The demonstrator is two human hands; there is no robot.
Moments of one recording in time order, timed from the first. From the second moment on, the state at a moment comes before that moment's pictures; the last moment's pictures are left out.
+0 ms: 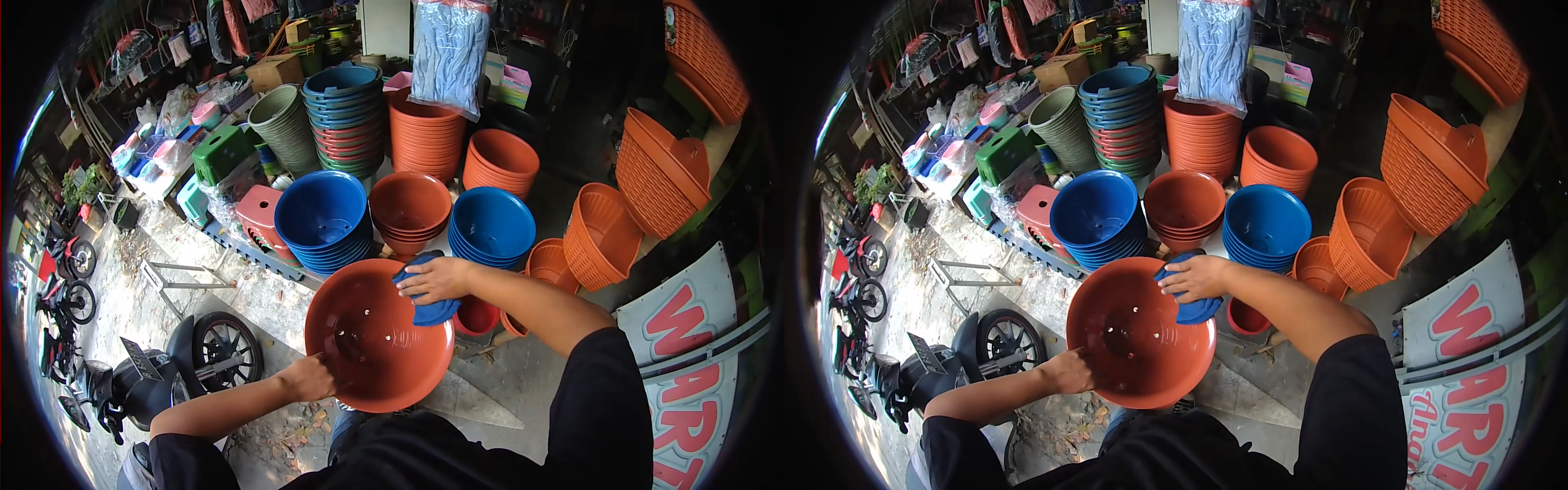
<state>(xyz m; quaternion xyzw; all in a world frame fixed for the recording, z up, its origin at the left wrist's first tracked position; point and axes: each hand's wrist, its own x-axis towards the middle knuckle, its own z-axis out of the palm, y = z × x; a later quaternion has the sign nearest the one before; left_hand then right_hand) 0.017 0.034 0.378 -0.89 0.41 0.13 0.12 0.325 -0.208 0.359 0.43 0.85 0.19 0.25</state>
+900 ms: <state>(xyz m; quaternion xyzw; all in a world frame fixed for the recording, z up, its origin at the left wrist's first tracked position) -0.007 -0.025 0.339 -0.61 -0.21 -0.09 -0.75 0.068 -0.191 0.373 0.79 0.57 -0.02 -0.22</state>
